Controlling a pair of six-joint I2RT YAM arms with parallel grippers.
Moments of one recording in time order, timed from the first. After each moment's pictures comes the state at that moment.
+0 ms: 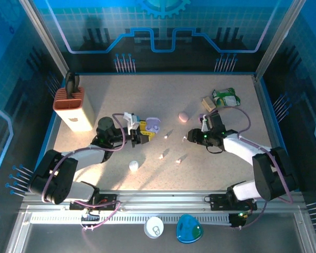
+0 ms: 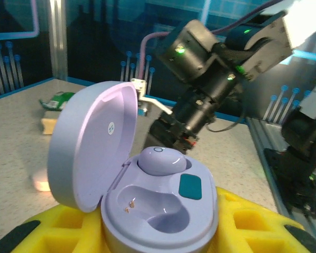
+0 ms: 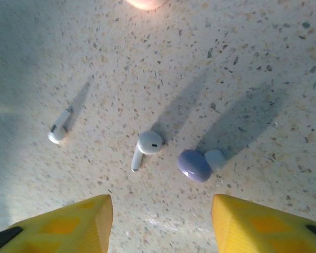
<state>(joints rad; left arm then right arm) -0.31 1.38 0.45 0.91 0.96 -0.12 0.35 1.40 0.70 -0.28 -0.21 0.50</state>
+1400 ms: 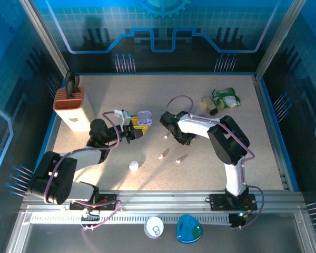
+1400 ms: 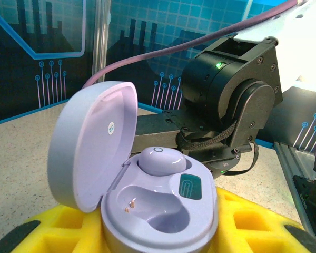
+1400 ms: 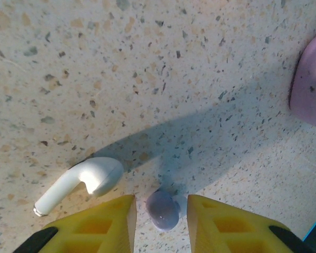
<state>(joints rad) -0.23 1.37 0.40 1.04 0.92 -0.22 0.70 2.00 1.32 -0.95 0.56 0.08</state>
